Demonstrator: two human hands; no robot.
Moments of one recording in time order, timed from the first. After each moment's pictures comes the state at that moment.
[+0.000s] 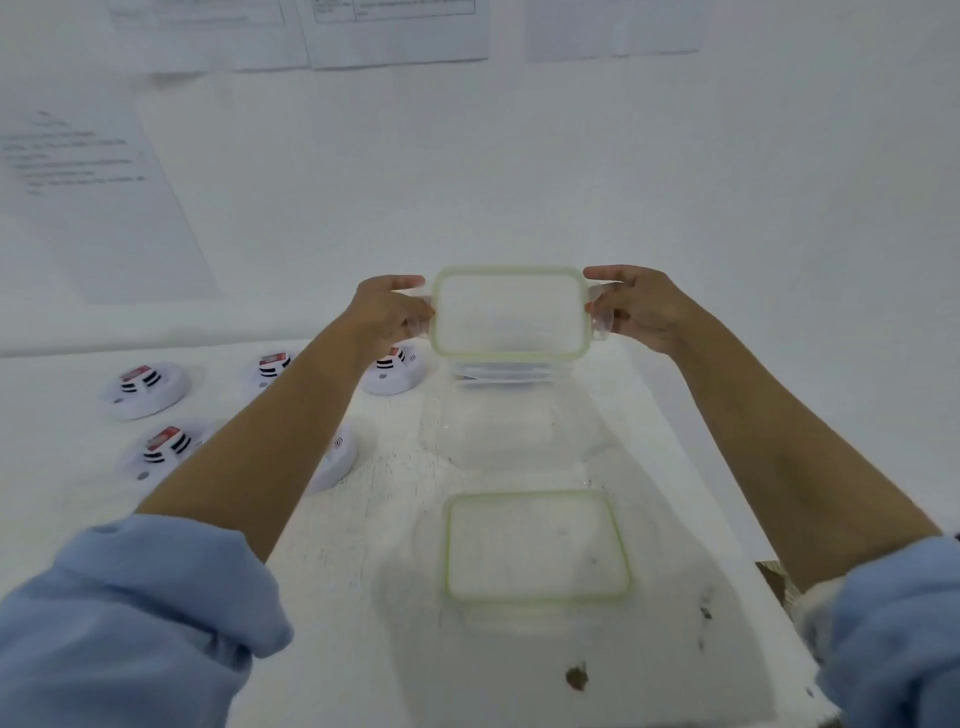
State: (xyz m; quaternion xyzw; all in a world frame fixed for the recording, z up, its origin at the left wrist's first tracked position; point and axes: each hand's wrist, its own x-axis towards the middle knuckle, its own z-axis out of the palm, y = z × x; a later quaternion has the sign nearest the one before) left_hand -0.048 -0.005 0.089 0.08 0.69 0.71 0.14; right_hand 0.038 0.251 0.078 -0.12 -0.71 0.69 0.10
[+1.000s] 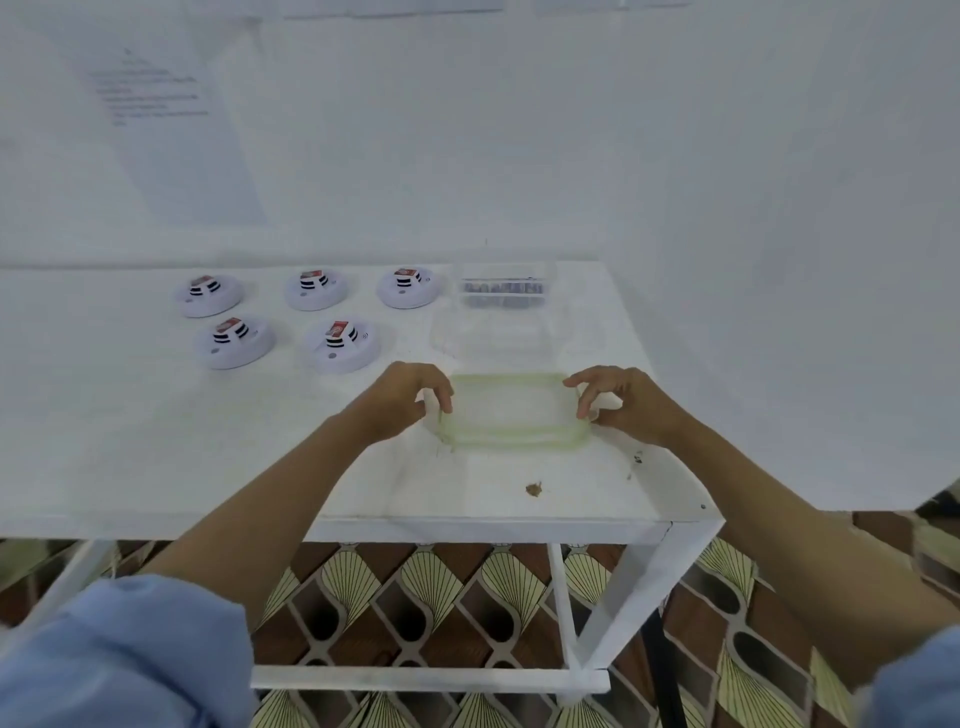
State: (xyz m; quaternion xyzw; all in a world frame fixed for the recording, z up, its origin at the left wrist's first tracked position) left_hand 0.100 -0.078 -0.024 0.39 0.87 0.31 0.03; right_hand 0.200 0.219 -0.040 0.09 -0.90 0.42 0.05
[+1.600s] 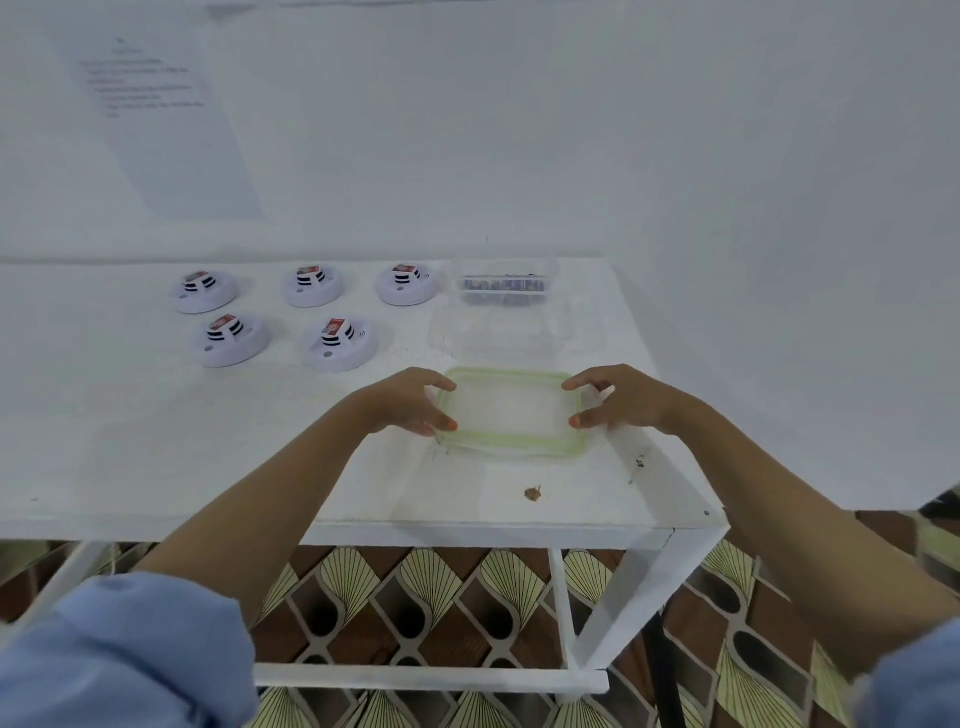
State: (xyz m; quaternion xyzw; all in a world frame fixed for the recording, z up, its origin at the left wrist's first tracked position) left_hand 0.097 -0.055 -0.013 0.14 0.86 0.39 0.30; right_hand 0.188 0.209 -0.017 -0.08 -0.89 0.43 -0.11
